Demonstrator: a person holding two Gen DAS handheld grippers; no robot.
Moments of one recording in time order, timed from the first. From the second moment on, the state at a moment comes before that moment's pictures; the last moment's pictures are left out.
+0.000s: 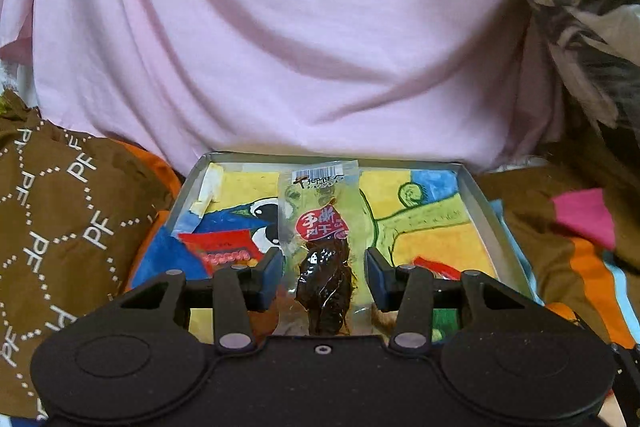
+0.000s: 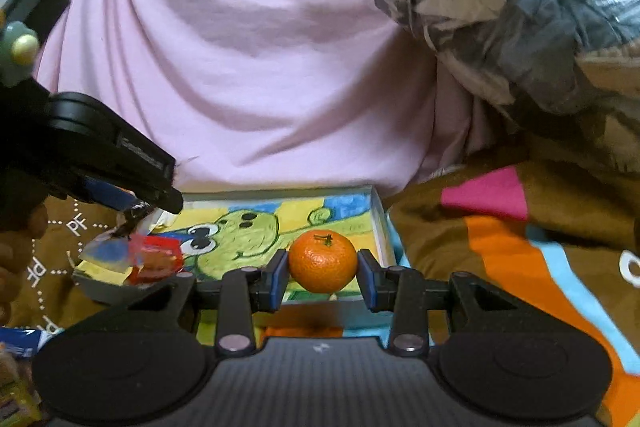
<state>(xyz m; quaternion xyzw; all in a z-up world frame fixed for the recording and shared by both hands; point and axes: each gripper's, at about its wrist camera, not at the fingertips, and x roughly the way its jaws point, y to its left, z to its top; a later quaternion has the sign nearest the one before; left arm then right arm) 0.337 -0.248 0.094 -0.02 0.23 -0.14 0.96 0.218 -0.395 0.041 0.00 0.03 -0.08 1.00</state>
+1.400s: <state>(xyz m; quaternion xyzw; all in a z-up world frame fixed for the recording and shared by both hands) 0.373 -0.257 0.064 -0.03 0.23 -0.10 0.97 0.260 -0.385 0.030 -0.01 0.07 -0.09 0.99</state>
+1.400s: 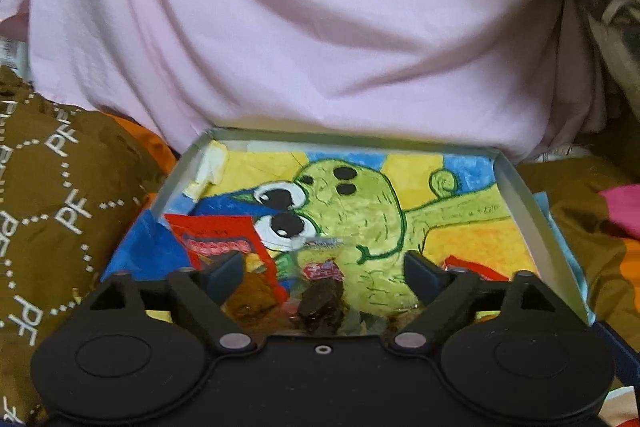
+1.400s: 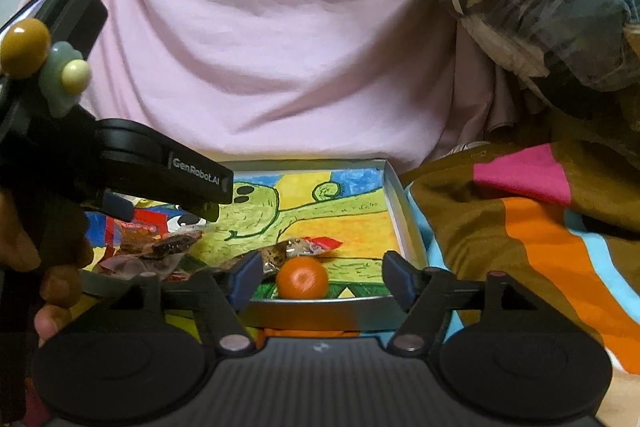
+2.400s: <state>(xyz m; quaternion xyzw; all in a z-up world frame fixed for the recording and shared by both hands) 0.210 -0.159 0.127 0.00 0.12 -0.06 0.99 0.134 -0.347 0.059 0.03 -0.01 -0.07 1.00</state>
